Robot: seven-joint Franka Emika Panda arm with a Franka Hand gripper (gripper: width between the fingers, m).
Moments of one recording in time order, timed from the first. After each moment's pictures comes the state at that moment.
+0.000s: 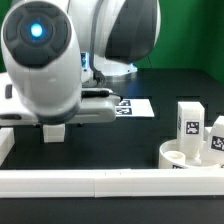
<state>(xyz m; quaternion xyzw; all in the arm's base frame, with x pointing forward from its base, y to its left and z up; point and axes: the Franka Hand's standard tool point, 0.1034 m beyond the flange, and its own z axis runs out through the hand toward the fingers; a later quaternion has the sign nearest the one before) 0.488 -0.126 0.017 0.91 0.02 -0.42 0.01</state>
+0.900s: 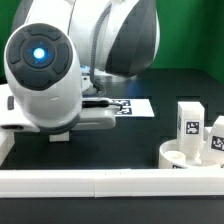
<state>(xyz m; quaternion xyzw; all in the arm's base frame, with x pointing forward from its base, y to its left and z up) 0.486 -0.120 0.012 0.90 0.02 -0.43 0.01</state>
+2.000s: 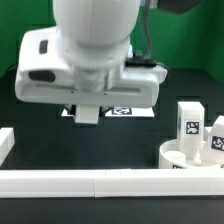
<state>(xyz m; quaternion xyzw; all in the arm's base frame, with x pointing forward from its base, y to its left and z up) 0.563 -0.066 0.083 0.95 -0.01 -0.30 0.04</state>
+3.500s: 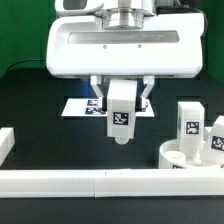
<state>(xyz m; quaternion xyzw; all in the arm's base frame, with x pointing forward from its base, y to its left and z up) 0.645 -0.020 0.111 0.97 -0.10 0.21 0.00</state>
